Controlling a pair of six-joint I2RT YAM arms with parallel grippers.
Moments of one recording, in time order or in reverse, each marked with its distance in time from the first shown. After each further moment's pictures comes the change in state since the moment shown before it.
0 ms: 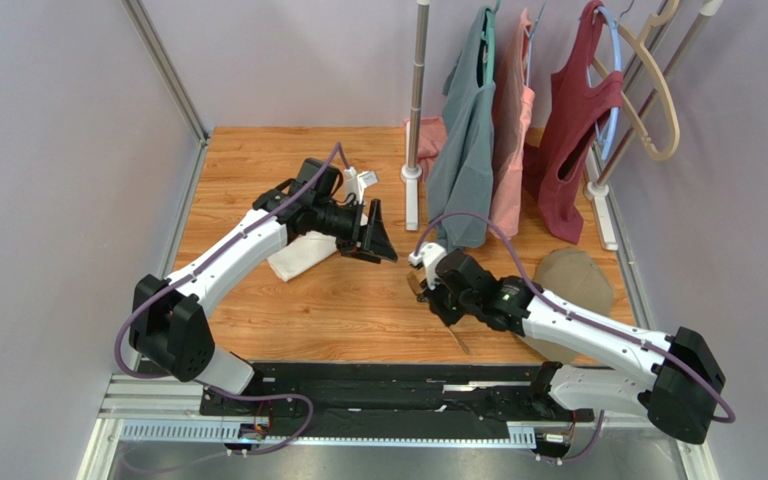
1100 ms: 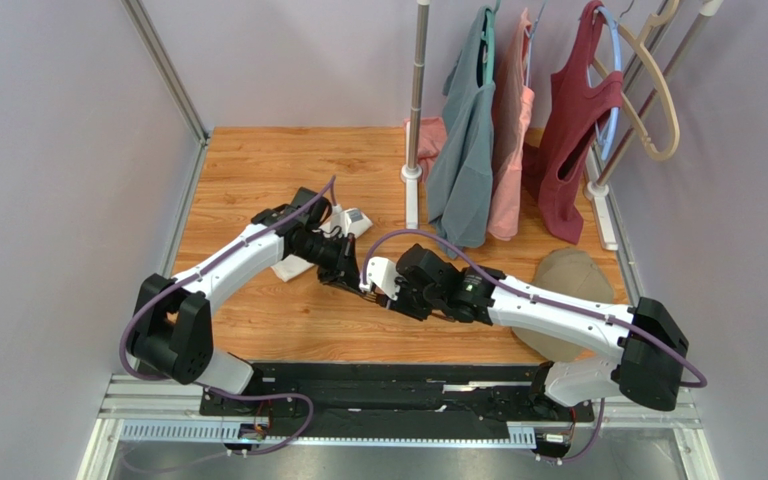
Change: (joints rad) left arm 0.072 -0.010 -0.191 -0.138 -0.015 0.129; right arm 0.163 0.218 0.222 0.010 -0.058 -0.519
